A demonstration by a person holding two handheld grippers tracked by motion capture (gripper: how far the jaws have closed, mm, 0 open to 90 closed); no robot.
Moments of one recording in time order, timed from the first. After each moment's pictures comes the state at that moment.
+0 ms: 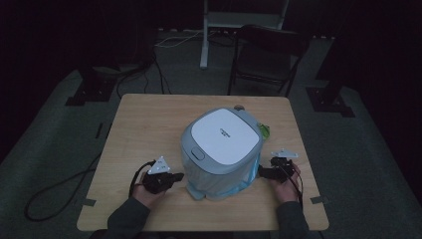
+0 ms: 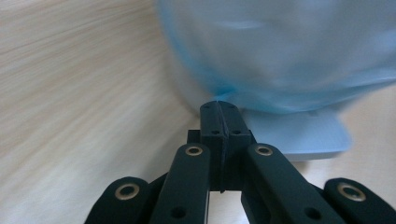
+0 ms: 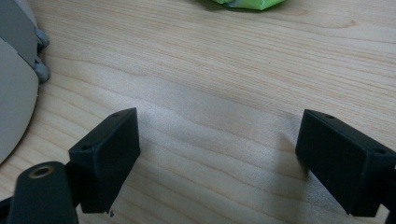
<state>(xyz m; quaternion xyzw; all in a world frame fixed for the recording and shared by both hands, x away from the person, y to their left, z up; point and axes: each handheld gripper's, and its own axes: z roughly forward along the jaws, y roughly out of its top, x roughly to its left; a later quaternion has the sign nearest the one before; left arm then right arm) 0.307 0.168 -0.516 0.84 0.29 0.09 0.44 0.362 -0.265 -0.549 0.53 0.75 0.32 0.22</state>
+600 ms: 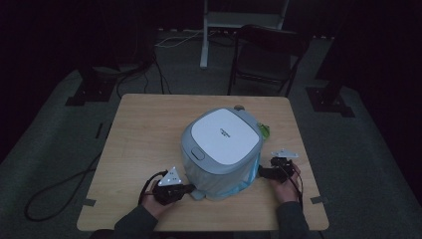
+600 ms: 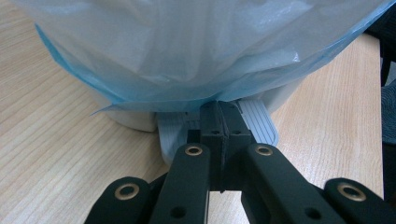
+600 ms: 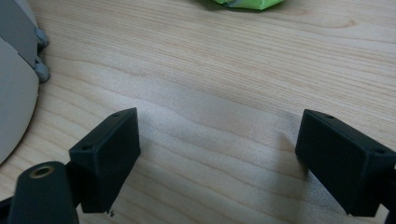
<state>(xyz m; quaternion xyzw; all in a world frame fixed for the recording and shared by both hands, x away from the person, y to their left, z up) 0.287 0.141 -0.526 0.85 0.25 0.06 0.45 0.362 -0.265 -0.549 0.53 0.75 0.32 0.22</state>
